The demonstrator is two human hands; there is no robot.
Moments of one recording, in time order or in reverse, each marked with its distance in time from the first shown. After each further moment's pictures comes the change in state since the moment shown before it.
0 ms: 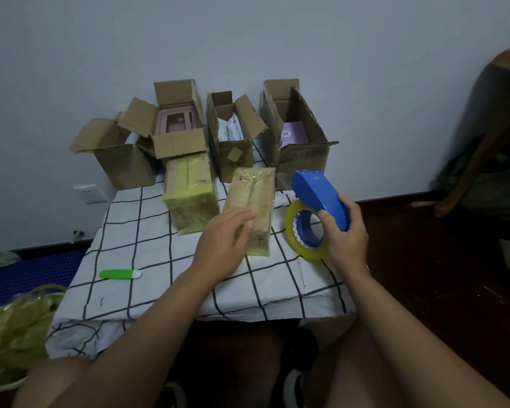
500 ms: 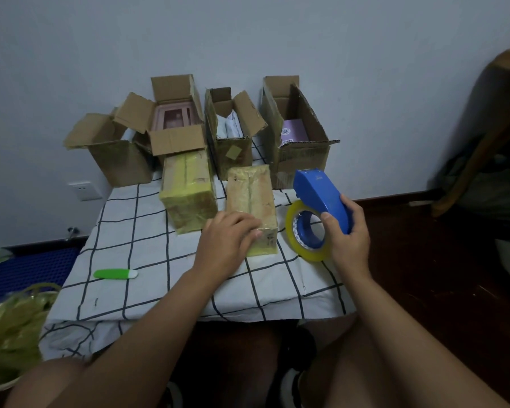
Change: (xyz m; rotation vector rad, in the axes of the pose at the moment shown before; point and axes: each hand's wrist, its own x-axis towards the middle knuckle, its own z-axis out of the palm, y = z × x) left_hand 0.005 -0.019 0.021 0.207 0.089 0.167; right_hand 0.000 0.006 -0.002 0.037 0.000 -0.008
